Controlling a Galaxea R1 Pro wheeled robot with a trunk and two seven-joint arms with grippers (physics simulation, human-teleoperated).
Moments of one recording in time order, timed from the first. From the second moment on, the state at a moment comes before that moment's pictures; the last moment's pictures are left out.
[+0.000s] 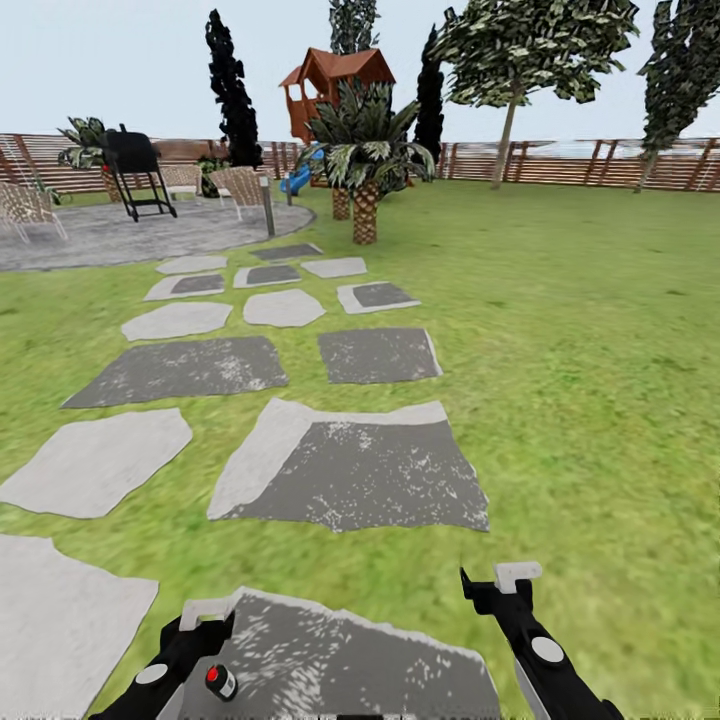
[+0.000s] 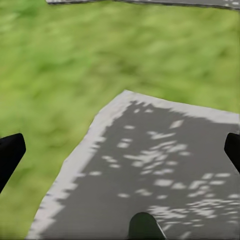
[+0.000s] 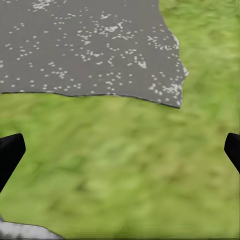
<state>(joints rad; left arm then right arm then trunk) -0.46 0.09 0.06 -0.33 0.01 -0.18 -0.01 -0.35 -0.05 0.02 -0.74 0.02 -0.11 0.00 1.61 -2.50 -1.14</state>
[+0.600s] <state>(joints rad) -0.46 0.09 0.06 -0.33 0.00 -0.24 -0.01 -0.35 -0.05 0.02 -0.74 0.02 -0.11 0.00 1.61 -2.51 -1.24</state>
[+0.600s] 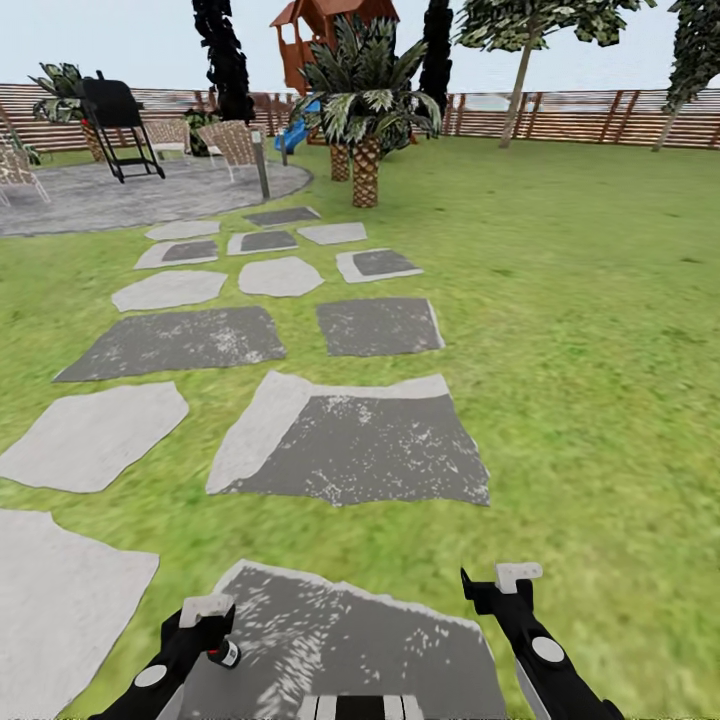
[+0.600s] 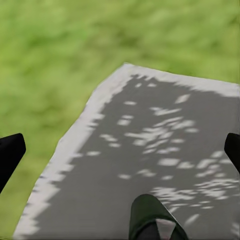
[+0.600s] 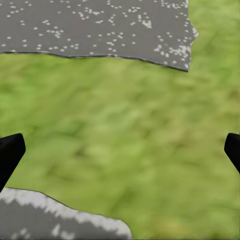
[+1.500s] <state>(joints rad) -0.46 0.09 0.06 -0.33 0.00 -0.25 -0.01 -0.35 -0.05 0.02 -0.74 0.02 -0.11 0.00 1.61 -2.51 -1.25</state>
